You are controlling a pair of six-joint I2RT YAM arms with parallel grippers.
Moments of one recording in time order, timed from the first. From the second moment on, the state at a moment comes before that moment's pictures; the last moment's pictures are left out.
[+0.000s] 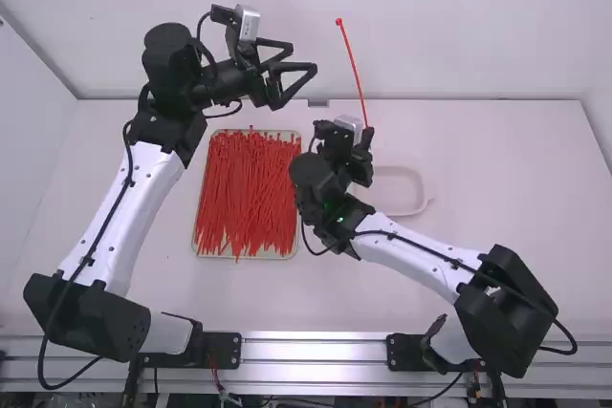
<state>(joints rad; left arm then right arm) -0.17 1.48 1.52 0.00 0.92 -0.35 0.89 1.56 0.99 0.47 1.48 -0.17</state>
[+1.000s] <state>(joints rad) -0.22 1.48 1.52 0.11 0.92 -0.46 1.02 1.56 0.99 0.54 1.55 -0.44</state>
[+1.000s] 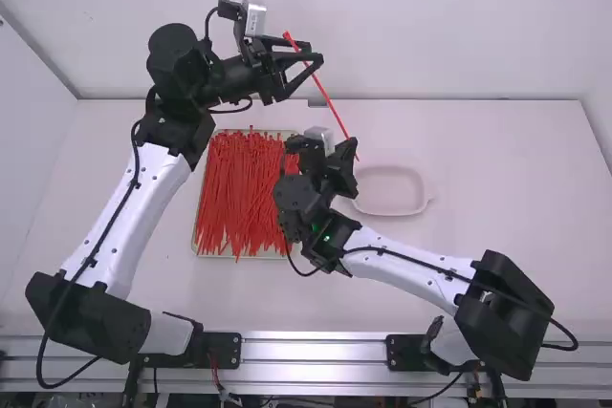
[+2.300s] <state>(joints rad) -0.27 1.48 1.52 0.21 0.77 -0.56 0.96 1.55 0.99 0.64 1.56 -0.44</state>
